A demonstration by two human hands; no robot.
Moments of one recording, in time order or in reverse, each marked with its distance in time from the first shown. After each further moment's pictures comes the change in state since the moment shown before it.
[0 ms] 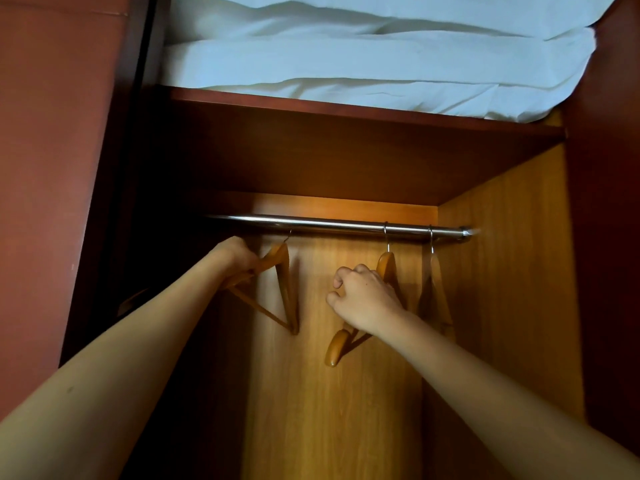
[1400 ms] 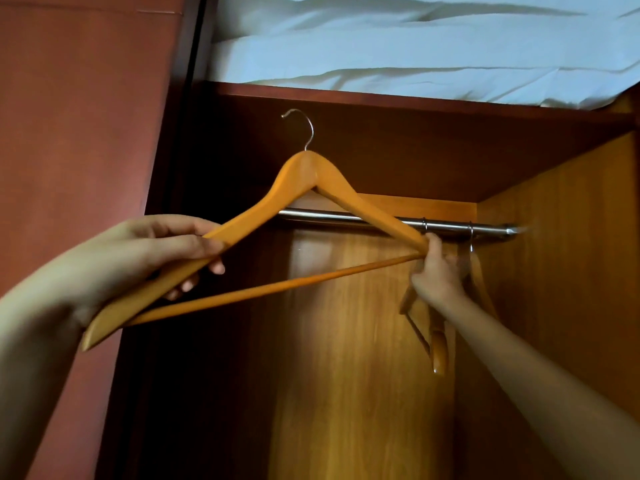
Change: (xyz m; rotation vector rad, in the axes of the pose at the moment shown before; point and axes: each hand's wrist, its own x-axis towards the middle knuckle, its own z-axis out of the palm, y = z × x) left_hand -0.160 -0.066 -0.106 -0.474 -0.129 0.462; right_hand 0.033 0.047 0.000 0.346 0.268 0.413
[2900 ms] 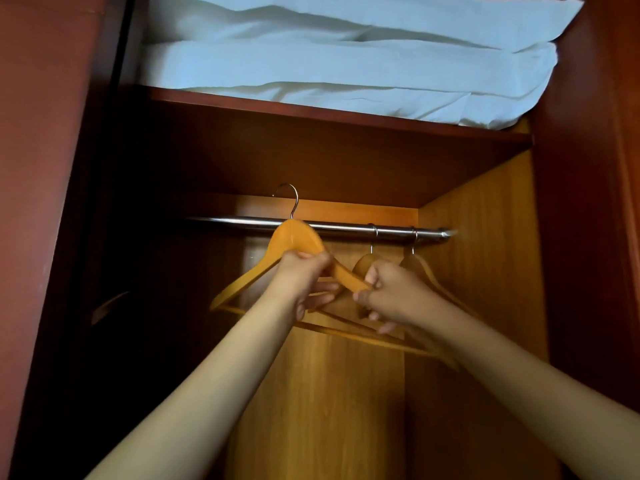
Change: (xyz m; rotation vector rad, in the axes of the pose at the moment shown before) left_hand 0.102 0.006 0.192 -0.476 0.060 -0.276; right_hand -0.065 -0.027 -0.069 -0.044 -0.373 -0.087
